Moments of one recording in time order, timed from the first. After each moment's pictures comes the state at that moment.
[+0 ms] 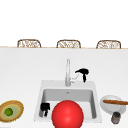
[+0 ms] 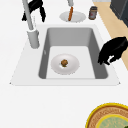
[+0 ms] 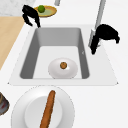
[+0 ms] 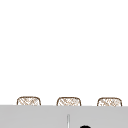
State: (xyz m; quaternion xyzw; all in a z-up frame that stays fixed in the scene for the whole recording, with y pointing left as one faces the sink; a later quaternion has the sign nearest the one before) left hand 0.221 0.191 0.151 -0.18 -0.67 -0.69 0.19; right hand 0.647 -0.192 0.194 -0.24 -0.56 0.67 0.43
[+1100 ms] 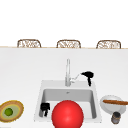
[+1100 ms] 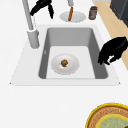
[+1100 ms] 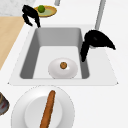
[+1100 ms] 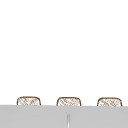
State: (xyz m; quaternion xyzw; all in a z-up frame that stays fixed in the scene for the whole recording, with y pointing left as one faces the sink) left hand 0.221 0.191 0.151 -0.18 -0.67 -0.69 0.19; right hand 0.592 -0.233 0.194 -0.29 -0.52 0.65 0.46
